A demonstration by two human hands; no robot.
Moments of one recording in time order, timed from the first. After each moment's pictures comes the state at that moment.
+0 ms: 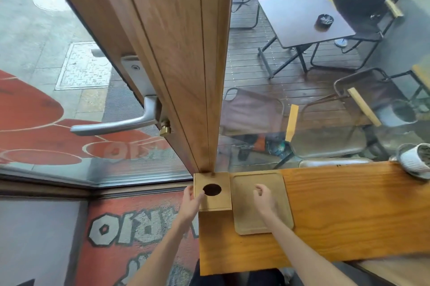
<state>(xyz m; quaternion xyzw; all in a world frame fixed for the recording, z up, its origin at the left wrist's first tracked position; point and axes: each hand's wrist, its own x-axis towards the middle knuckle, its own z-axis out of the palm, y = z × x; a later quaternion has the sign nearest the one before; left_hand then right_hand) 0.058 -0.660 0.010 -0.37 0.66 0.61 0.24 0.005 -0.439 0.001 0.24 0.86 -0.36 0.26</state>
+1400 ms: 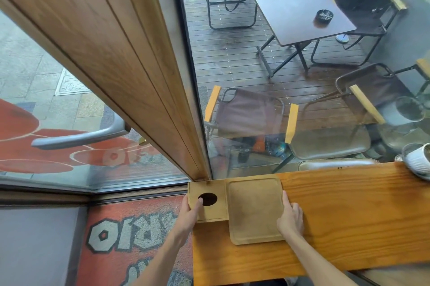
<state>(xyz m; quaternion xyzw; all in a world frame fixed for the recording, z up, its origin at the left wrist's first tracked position) 0.060 -0.640 0.001 -0.36 0.65 0.63 0.22 0.015 -0.344 -0.050 0.22 0.92 -0.17 0.26</state>
